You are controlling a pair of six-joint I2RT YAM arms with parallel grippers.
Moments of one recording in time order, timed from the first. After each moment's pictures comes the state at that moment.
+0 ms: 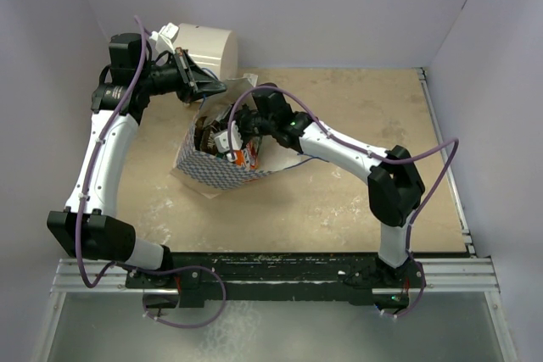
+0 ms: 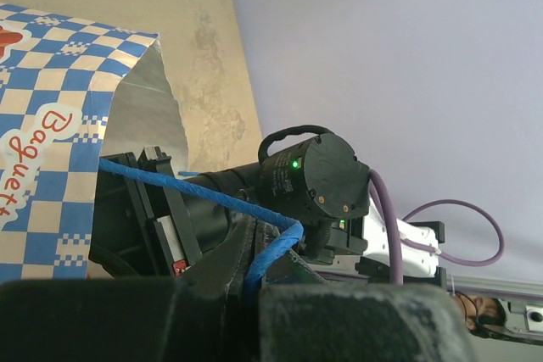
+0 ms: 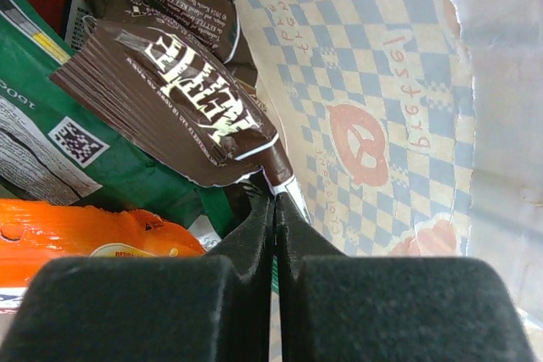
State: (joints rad) left arm -0.07 1.45 1.62 -0.59 0.90 -0.85; right arm 0.79 1.90 1.58 -0.14 -0.52 -1.39
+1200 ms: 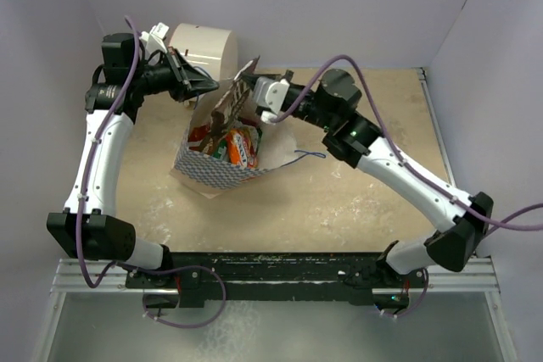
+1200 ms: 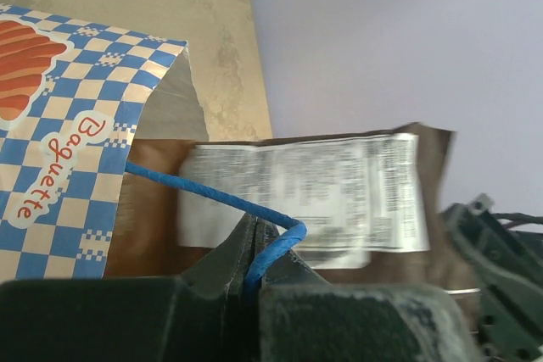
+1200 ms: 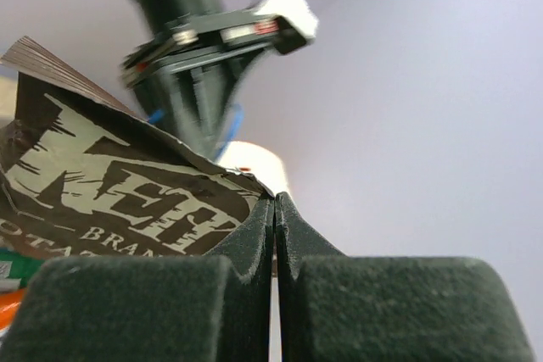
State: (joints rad) left arm -0.03 1.45 1.63 -0.62 0.86 -0.83; right arm 0.79 1.47 1.46 0.16 -0.40 -0.80
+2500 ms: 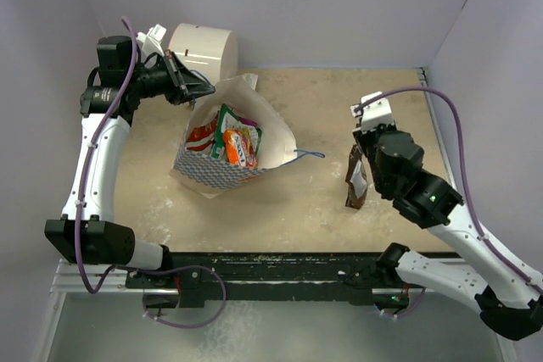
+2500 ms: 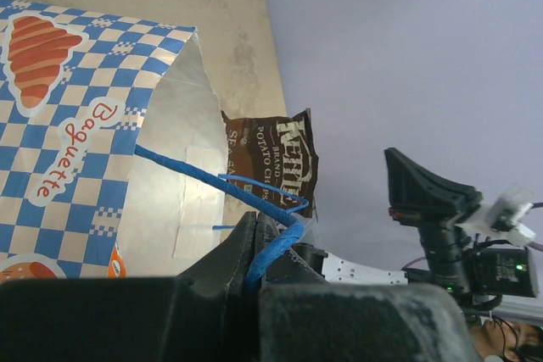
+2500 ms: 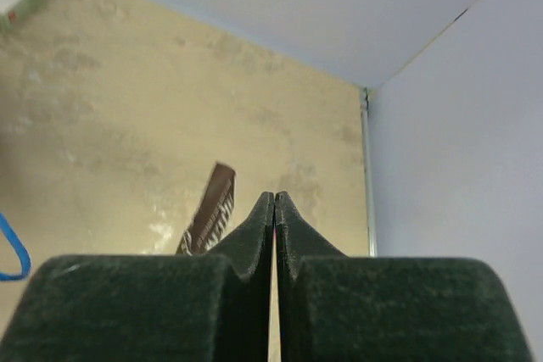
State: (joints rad) left arm -0.01 1.42 1.63 -0.68 0.86 -0.74; right arm 0.78 0.85 1.13 -0.44 0.79 -0.32
